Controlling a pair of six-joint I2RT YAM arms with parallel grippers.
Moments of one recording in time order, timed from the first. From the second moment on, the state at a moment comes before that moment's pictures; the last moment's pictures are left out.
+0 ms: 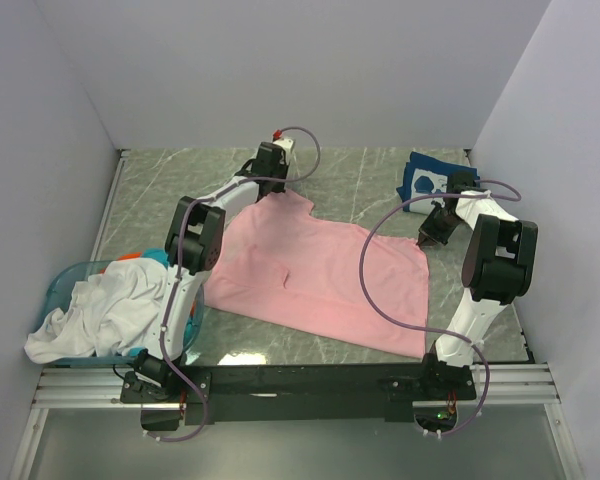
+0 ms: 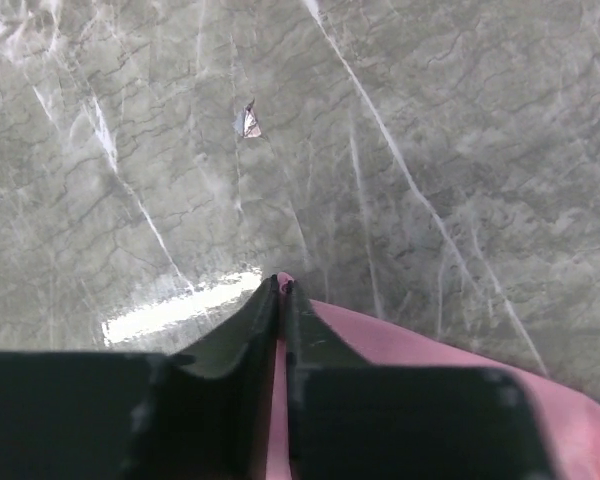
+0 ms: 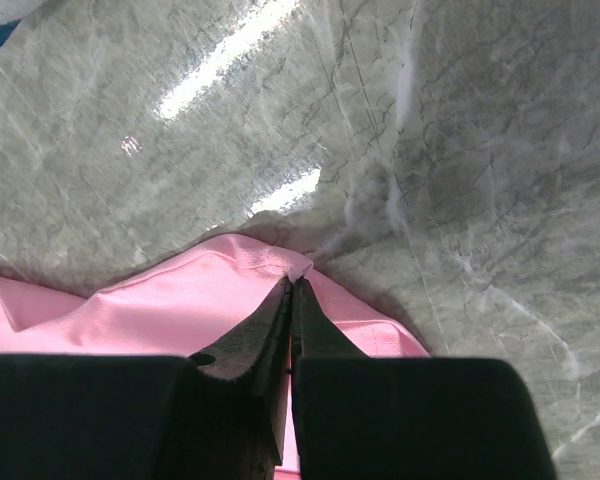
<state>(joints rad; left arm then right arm) -0.41 2.48 2.00 -0.14 -0.08 -0.04 -0.20 1.90 1.30 -0.69 -0.14 0.49</state>
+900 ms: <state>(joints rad) -0.34 2.48 2.09 -0.13 -0.04 -0.16 -0.21 1.91 1.50 -0.77 -0.07 0.49</state>
